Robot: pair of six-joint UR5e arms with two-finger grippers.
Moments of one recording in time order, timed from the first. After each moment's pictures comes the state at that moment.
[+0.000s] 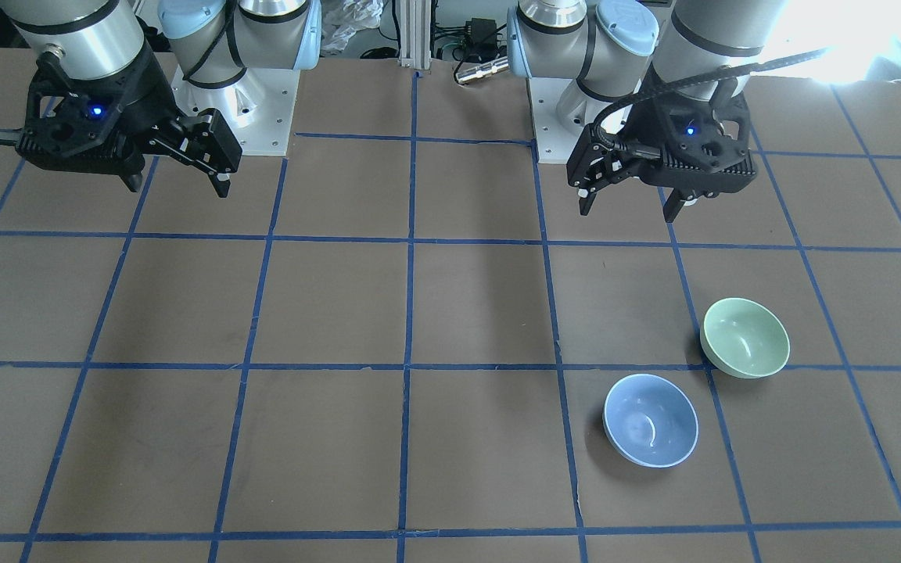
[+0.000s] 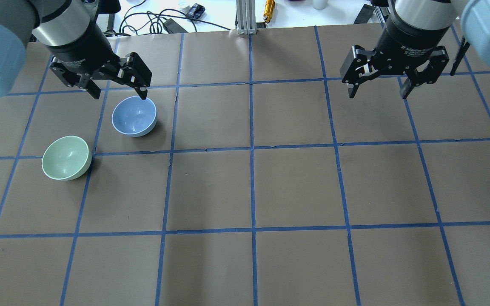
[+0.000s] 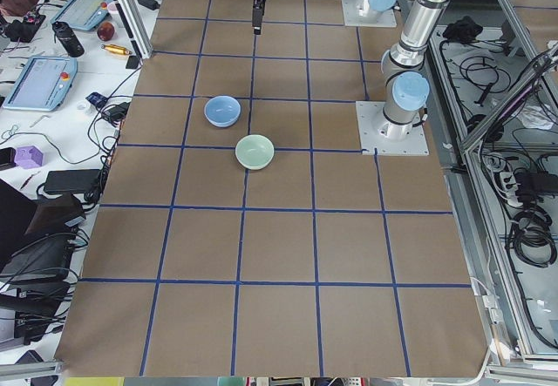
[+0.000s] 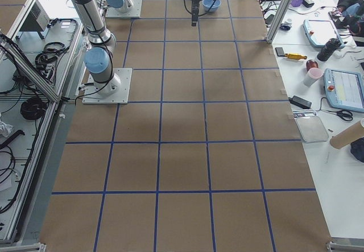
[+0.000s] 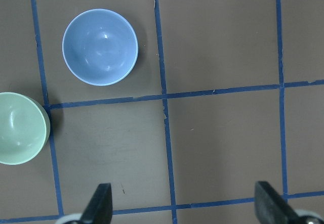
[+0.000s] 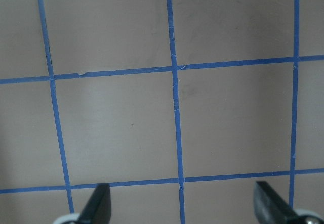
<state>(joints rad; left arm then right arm) -1.58 -1.58 -1.55 -1.53 1.56 0.06 1.57 -1.57 1.53 -1.51 -1.56 0.06</state>
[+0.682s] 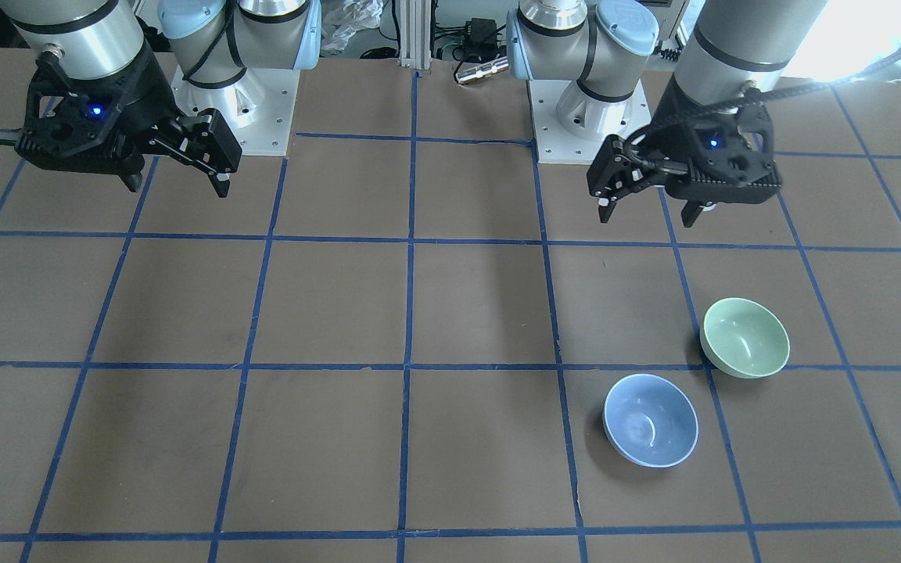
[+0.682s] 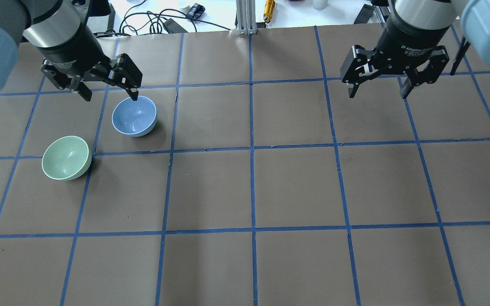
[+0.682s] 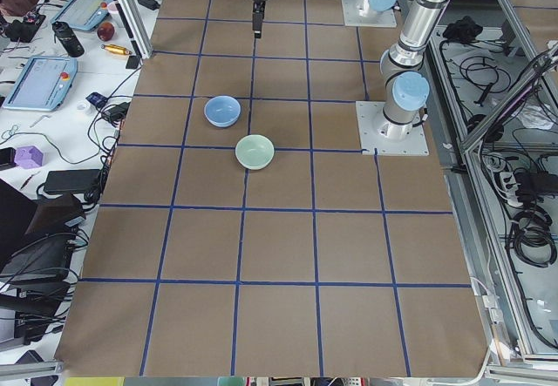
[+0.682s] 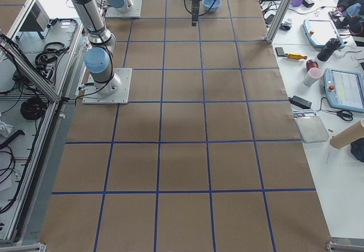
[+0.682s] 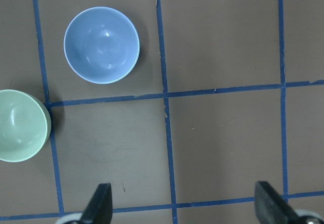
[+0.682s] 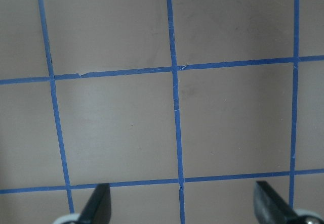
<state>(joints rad) -1.50 -1.59 -1.56 -1.53 1.57 0.09 1.57 -1.57 1.53 -1.51 -1.56 0.06</state>
